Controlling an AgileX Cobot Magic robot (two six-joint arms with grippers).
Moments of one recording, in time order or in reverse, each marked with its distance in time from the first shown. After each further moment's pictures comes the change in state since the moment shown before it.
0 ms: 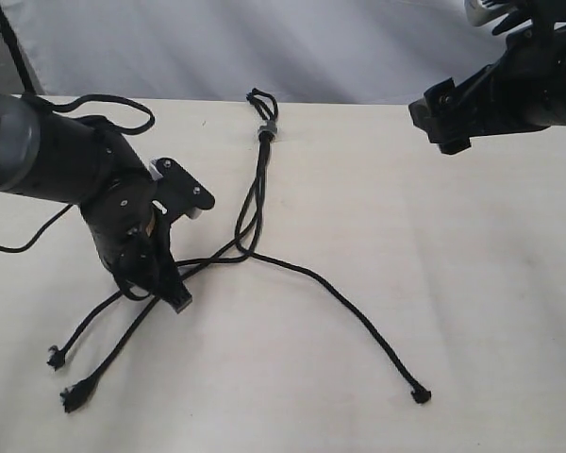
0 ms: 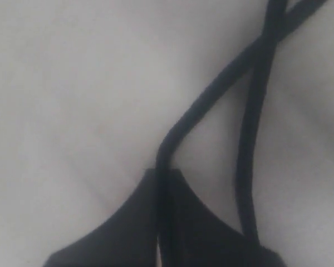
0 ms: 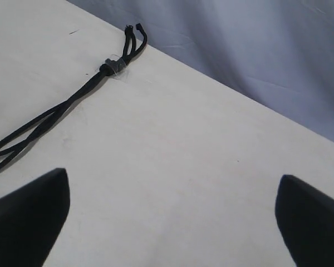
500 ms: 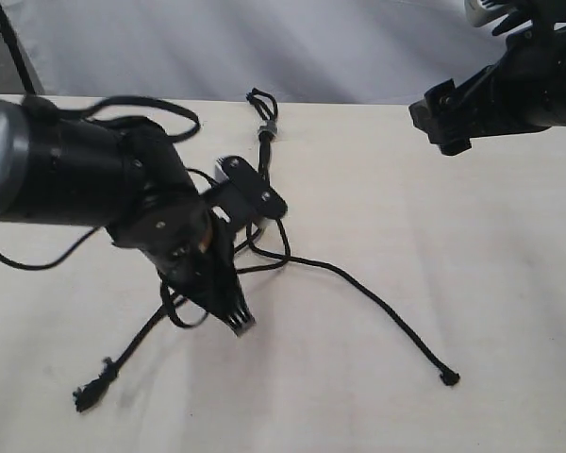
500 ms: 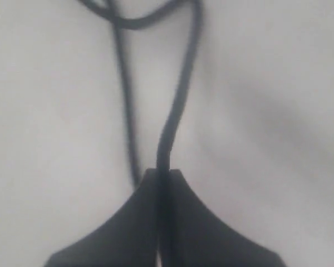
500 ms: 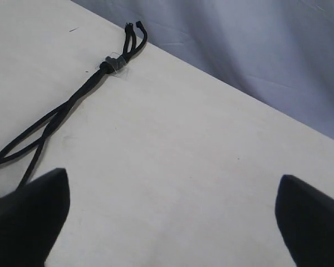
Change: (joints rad) left arm -0.224 -0.153 0.001 -0.050 0.020 -0.022; right arm 0.000 0.000 -0.002 0.000 0.007 0.000
